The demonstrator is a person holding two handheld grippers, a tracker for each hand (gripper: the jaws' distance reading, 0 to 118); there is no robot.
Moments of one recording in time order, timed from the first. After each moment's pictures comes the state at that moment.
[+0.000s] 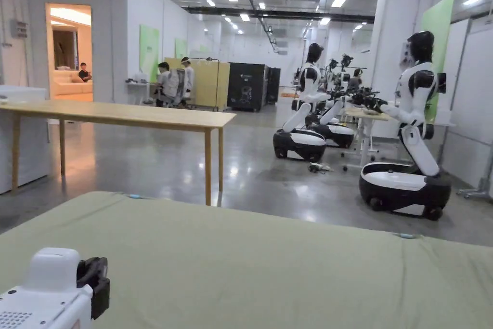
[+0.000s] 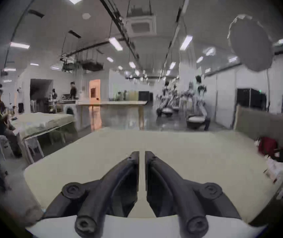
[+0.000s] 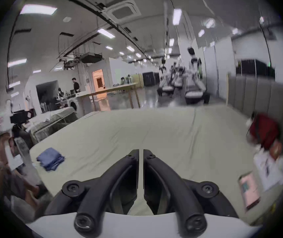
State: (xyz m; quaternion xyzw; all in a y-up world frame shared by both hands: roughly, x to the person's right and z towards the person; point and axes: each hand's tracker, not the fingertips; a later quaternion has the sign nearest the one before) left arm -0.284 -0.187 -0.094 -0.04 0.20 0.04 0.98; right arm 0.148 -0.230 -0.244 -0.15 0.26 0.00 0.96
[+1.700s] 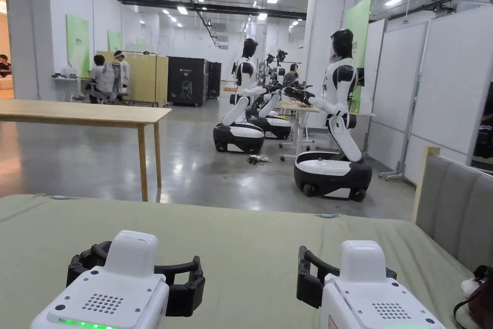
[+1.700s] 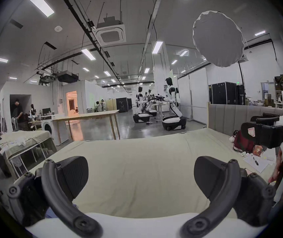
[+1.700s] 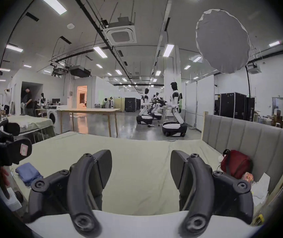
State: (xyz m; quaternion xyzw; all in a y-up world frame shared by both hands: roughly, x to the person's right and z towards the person) left arm -0.113 -0.162 -0.136 -0.05 0.11 -0.04 0.99; right arm 0.150 -0.168 -0.221 -0.04 0.16 0.02 0.99
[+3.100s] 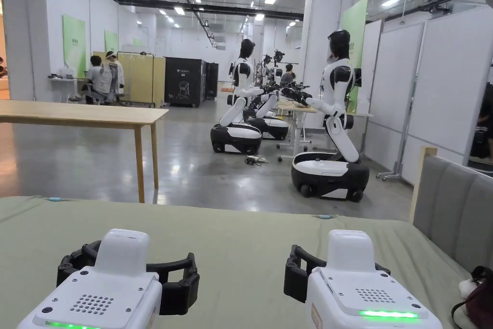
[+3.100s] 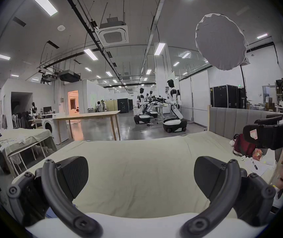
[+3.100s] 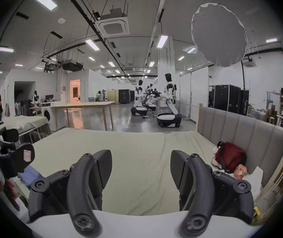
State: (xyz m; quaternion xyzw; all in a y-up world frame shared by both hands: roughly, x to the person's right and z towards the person) left arm -0.115 -0.157 -0.136 -0.05 0.12 -0.03 0.99; right arm 0.129 -0.143 -0.207 -0.08 0.12 0.03 0.99
